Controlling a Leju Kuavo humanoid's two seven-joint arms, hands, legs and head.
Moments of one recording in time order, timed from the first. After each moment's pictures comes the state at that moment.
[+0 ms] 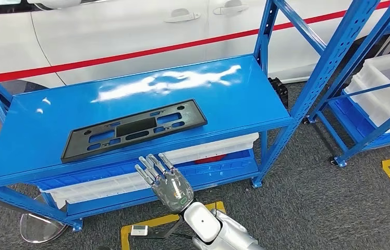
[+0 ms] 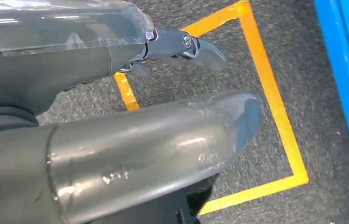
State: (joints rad) left arm -0.06 -0.03 -0.30 -0.18 0.23 0.13 -0.52; right arm -0.42 0.18 0.86 -0.90 1.57 -0.69 0.13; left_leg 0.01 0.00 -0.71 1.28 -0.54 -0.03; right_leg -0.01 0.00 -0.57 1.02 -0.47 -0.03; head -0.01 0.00
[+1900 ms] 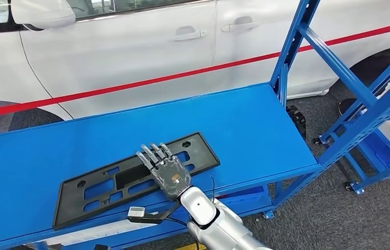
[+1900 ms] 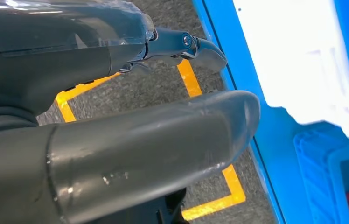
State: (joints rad) left arm -0.08 -0.02 -0.29 -0.18 0.19 0.12 -0.54; right arm -0.45 0.26 0.69 -0.84 1.57 -0.55 0.03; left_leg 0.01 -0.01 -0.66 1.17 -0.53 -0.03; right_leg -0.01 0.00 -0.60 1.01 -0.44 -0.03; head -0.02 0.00
